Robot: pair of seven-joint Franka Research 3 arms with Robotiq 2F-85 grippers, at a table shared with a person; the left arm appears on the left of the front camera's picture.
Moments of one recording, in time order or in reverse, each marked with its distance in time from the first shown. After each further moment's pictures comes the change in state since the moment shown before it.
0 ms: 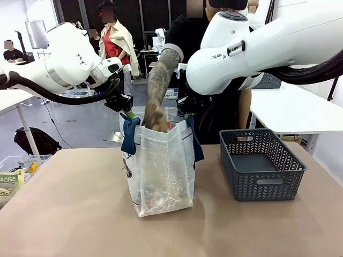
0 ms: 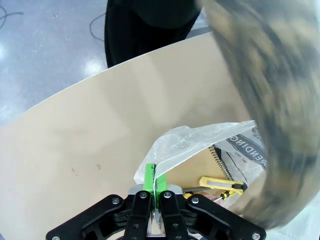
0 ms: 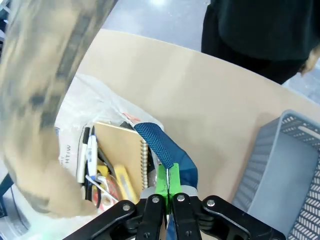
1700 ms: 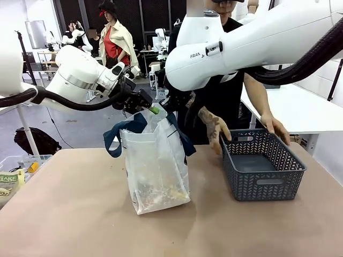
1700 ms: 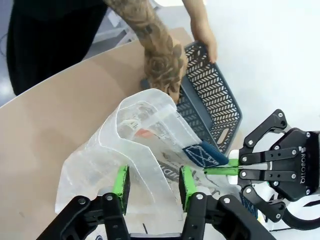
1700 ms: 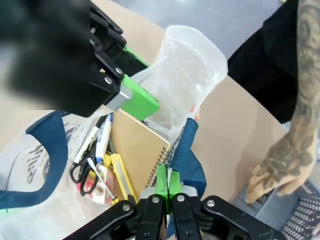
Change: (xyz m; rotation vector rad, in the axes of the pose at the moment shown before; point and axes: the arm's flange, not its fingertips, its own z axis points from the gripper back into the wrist) left arm 0.022 0.001 -0.050 -0.490 -0.060 0.022; right arm 0.035 0.052 -0.017 0.019 0.045 0.329
